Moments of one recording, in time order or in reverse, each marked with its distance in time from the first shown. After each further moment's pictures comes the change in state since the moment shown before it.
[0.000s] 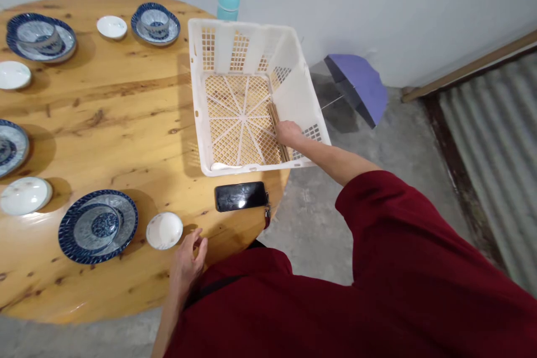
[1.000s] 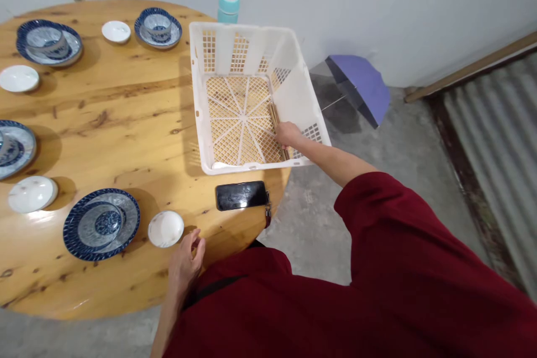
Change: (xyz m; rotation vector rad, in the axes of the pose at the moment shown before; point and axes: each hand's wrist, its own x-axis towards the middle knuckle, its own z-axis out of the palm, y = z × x) left_hand -0.007 -0.012 0.001 0.071 -0.019 -0.082; right_hand 0.001 0.003 0.002 0.140 -0.089 0.035
